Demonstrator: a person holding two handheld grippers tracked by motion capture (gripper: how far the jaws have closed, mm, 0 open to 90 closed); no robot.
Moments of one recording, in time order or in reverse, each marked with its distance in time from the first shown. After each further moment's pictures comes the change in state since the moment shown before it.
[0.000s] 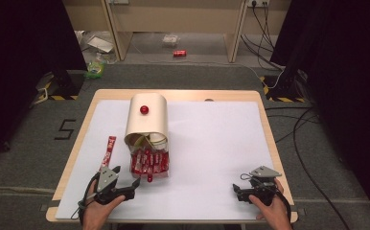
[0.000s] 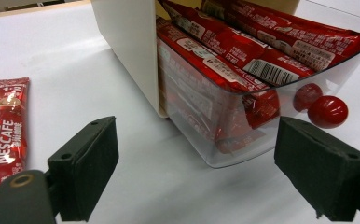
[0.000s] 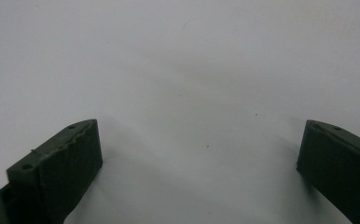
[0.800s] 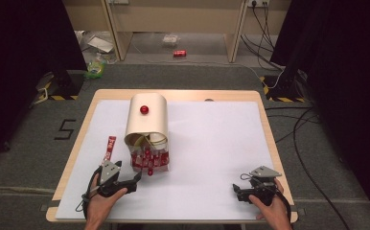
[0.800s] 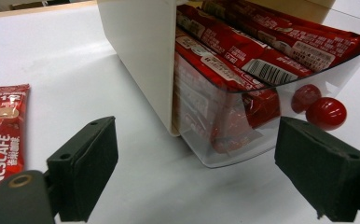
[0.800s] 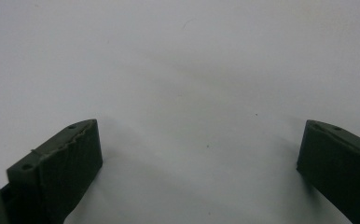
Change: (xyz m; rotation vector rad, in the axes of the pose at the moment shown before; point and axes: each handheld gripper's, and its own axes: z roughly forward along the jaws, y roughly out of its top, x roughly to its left) left arm 0.007 0.007 0.018 -0.002 0.012 -0.022; right arm 0.000 0.000 0.000 0.000 0.000 -0.001
